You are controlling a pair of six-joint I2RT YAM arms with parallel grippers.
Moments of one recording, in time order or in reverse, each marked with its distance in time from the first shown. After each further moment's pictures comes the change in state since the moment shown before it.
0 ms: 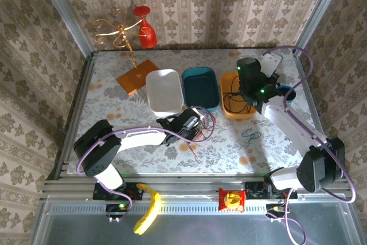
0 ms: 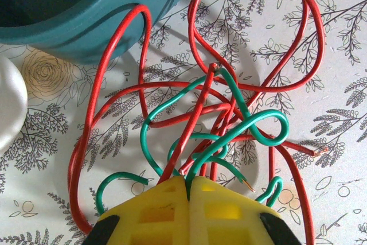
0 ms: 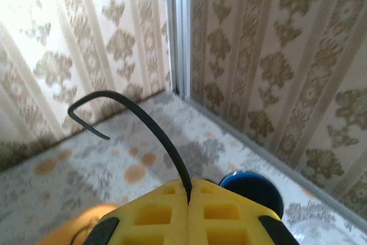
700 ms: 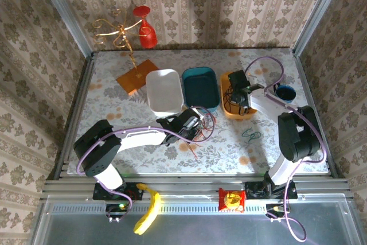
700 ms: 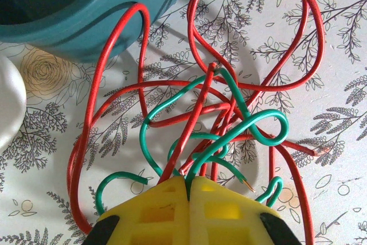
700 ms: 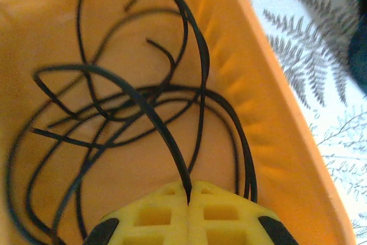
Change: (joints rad) left arm 0.000 0.000 0.000 -0.003 0.002 0.000; right arm -0.072 0.302 -0.050 -0.172 -0.648 0.092
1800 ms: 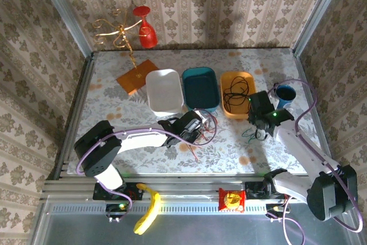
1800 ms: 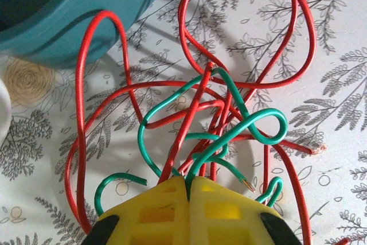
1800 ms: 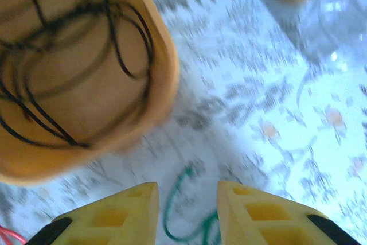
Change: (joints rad) left arm -0.034 0.000 0.000 0.008 0.002 0.045; right arm -0.015 -0.595 -0.324 -0.274 -0.084 0.137
